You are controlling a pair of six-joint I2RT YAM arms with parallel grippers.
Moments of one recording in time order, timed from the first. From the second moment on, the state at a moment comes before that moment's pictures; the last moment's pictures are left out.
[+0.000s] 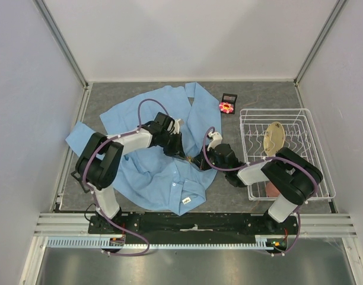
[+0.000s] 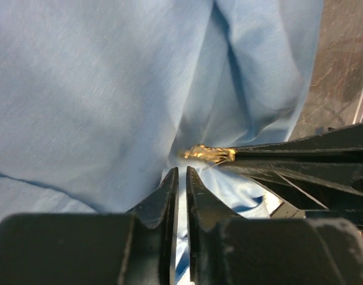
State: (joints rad) left arm -0.52 1.84 1.08 -0.30 0.50 -0.41; right arm 0.74 1.66 0.48 0.76 -0.09 0.59
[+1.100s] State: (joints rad) left arm -0.63 1.82 1.12 -0.36 0.34 -0.20; right arm 0.71 1.68 0.48 0.77 -0.19 0.58
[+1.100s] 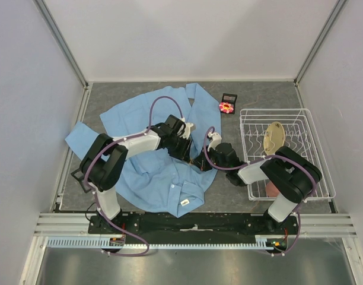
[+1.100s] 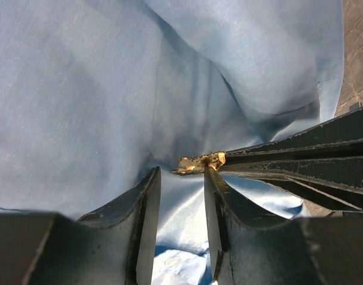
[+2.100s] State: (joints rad) left arm -0.63 1.82 1.13 -0.40 0.40 -0.20; right arm 0.69 1.69 0.49 0.77 -0.24 0.57
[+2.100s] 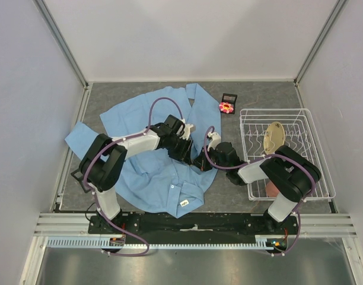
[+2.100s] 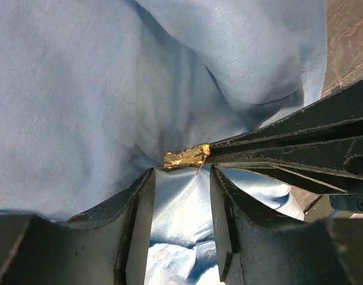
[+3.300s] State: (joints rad) left arm -0.60 1.73 1.06 -0.40 0.42 -0.36; right arm 0.72 1.63 0.51 0.69 -0.20 0.43
